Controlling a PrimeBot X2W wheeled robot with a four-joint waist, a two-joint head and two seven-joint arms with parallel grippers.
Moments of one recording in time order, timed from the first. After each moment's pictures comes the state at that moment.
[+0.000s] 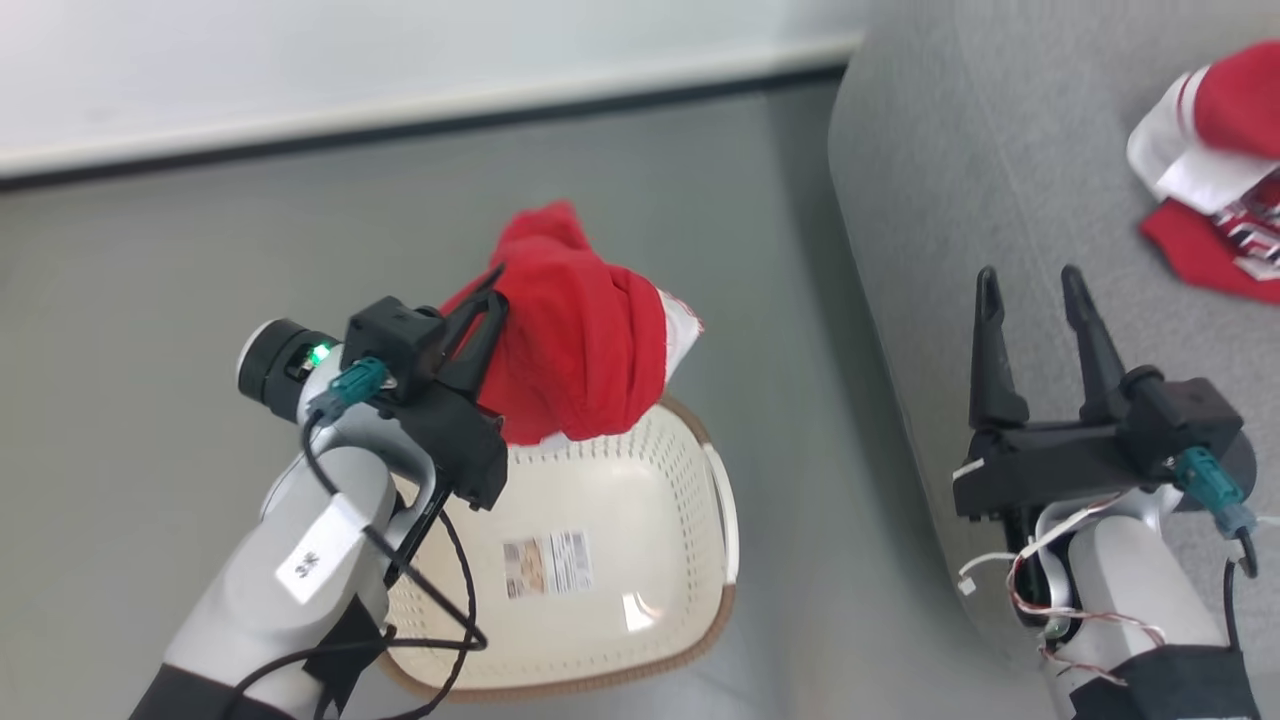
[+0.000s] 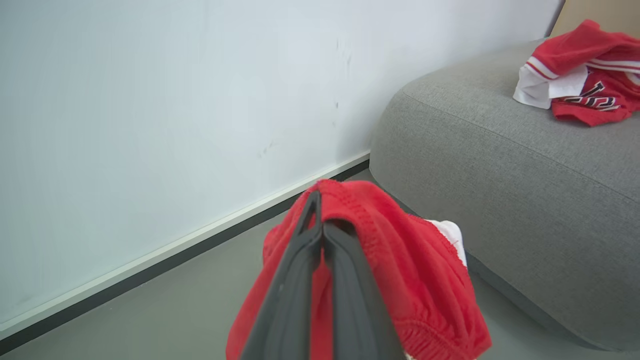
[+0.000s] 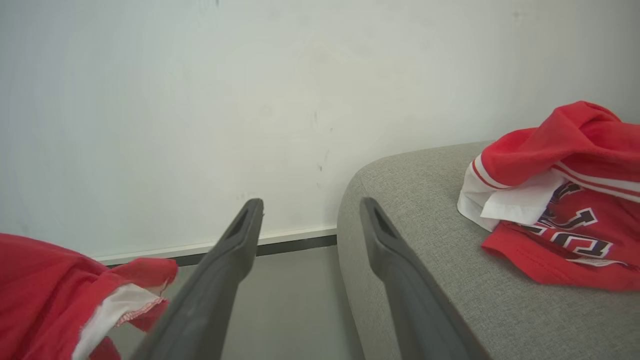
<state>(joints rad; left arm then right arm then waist) -0.74 0.16 -0.56 0.71 -0.37 -0.13 -0.25 -0.44 -0.08 0.13 0.29 0.21 -0.04 -0.26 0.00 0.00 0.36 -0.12</state>
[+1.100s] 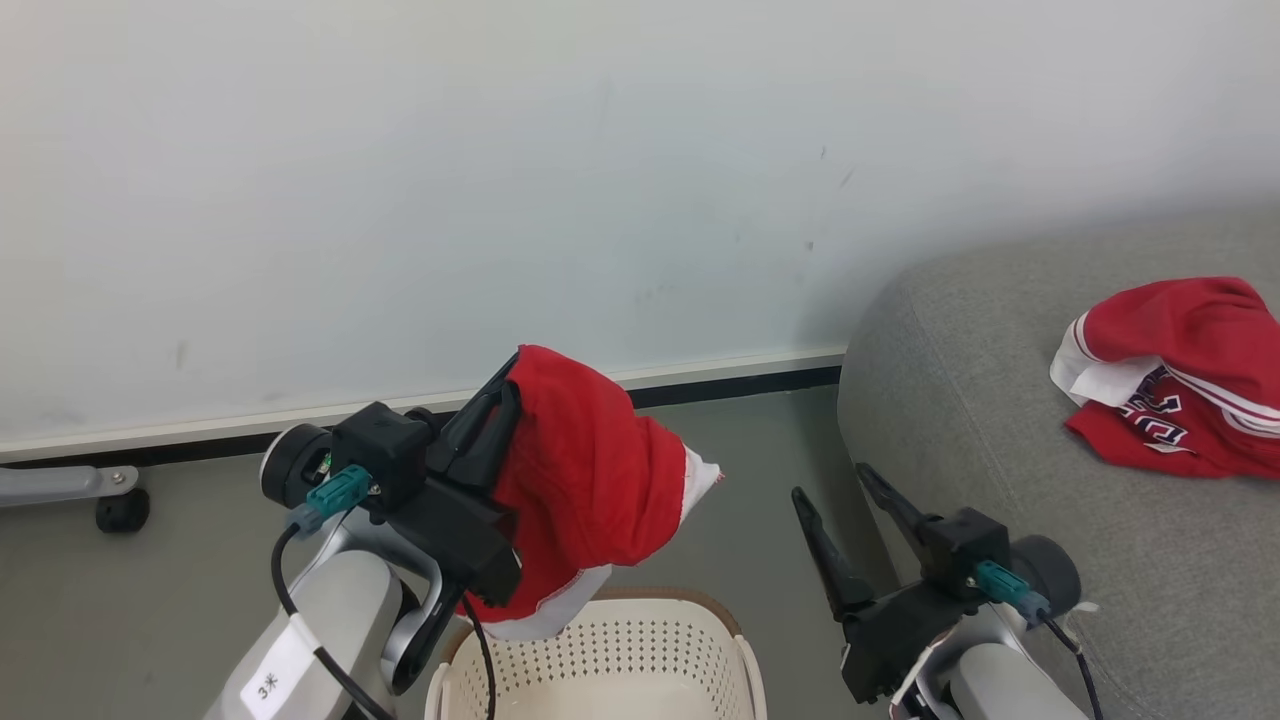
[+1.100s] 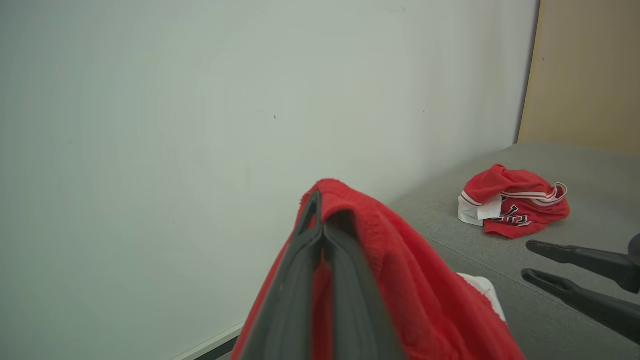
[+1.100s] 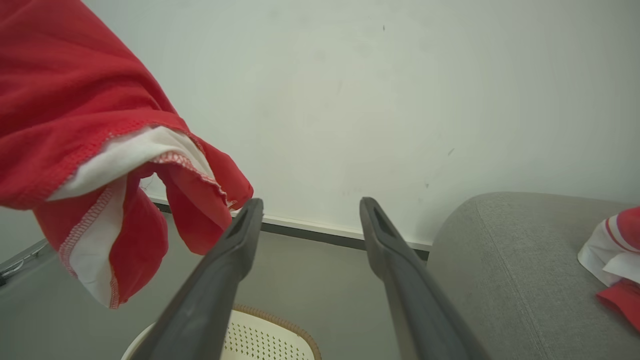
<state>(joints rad) -0.53 0.20 -0.53 0.48 -0.48 -0.13 -0.25 -0.37 -0.06 0.39 0.59 0.18 0.09 -0.26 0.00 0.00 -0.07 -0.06</state>
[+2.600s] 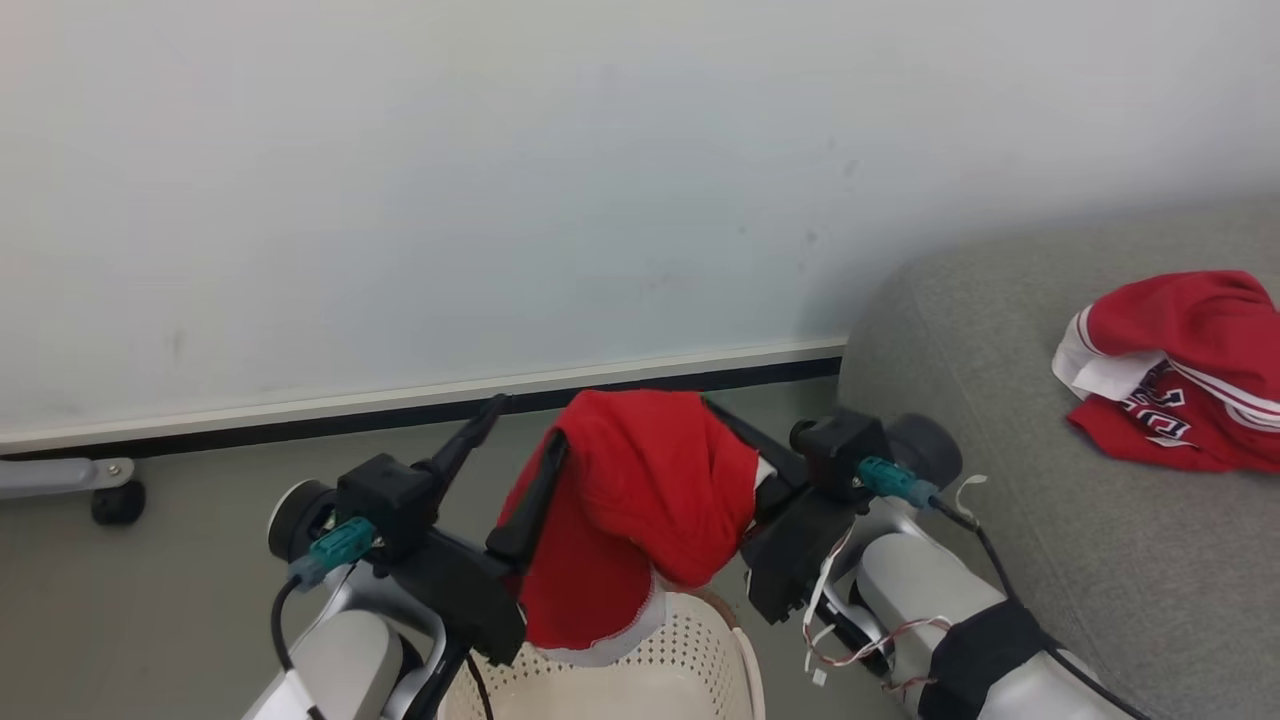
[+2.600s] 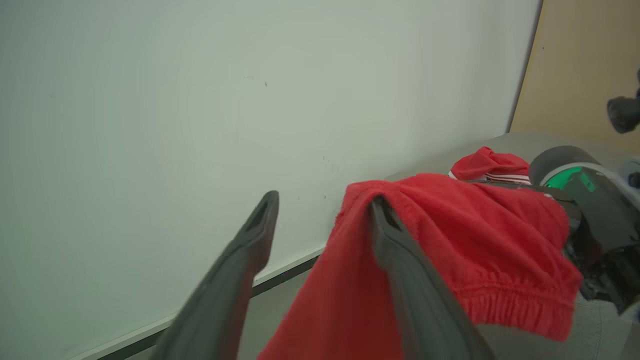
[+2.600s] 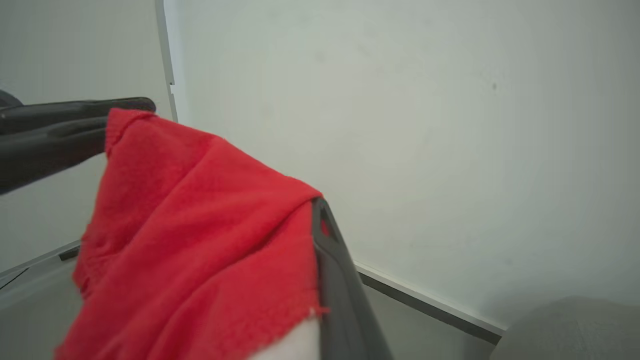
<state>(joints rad) -0.42 0.22 -0.55 0.34 -0.51 -0.10 -0.17 -0.67 -0.06 0.81 0.70 0.39 0.11 -0.26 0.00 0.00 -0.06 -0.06</state>
